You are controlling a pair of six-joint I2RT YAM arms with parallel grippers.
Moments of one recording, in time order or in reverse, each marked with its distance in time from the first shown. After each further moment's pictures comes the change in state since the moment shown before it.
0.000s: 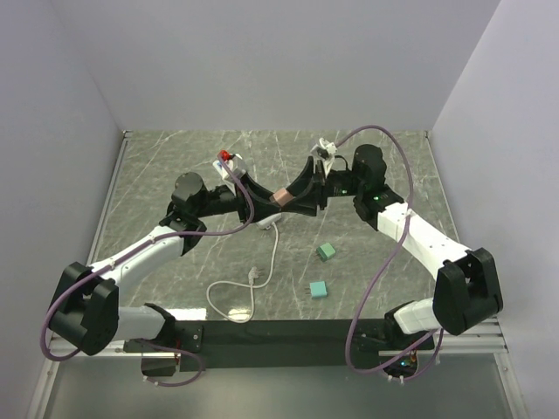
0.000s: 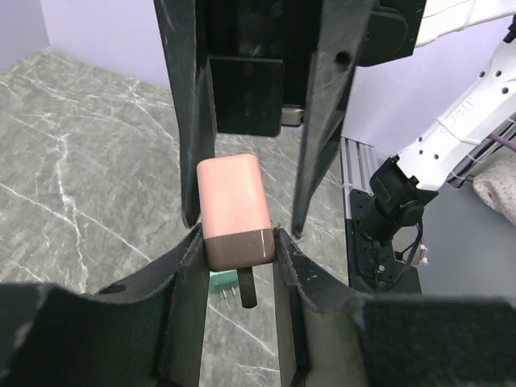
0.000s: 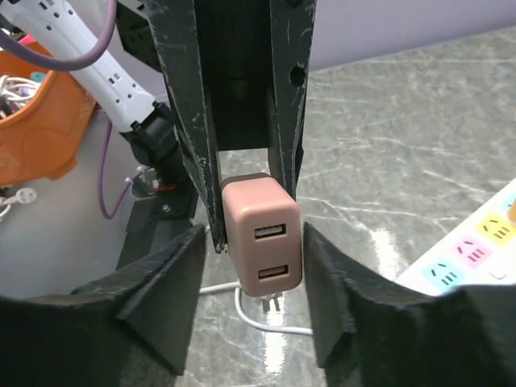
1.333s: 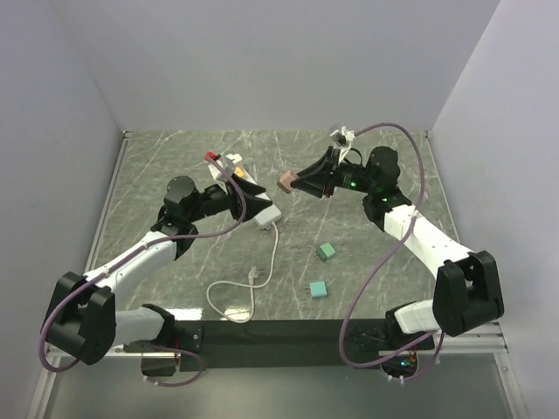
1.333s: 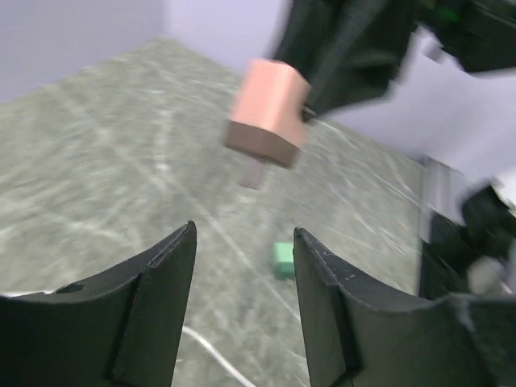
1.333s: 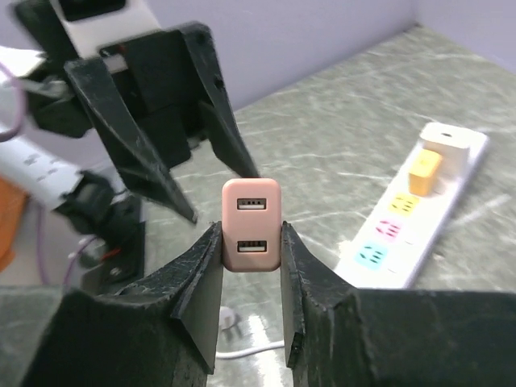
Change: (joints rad) left arm 0.068 -0.058 -0.064 -0.068 -0.144 0.076; right arm -0.086 -0.015 -0.058 0.166 0.189 0.172
